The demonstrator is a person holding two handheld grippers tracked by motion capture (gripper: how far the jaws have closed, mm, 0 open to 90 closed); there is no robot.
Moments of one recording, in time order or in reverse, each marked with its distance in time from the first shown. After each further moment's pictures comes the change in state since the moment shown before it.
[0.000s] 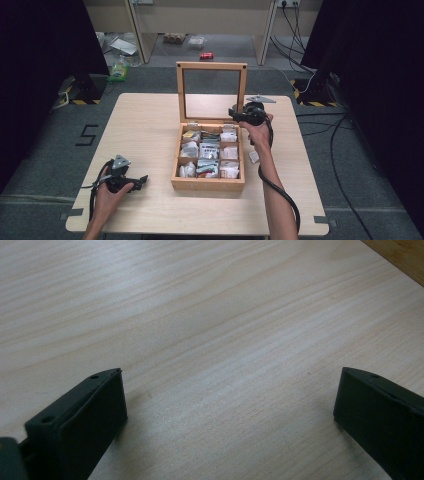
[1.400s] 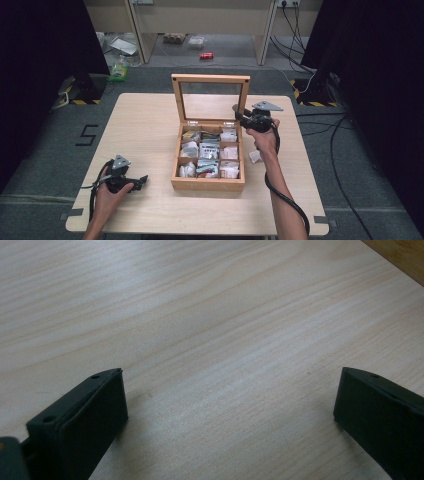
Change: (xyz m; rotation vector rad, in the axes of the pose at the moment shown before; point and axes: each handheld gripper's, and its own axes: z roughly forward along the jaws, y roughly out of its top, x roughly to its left) left arm 0.000 0.000 0.000 -0.001 0.000 0.000; right arm 0.003 -0.014 -0.031 -0.073 0.003 -0.089
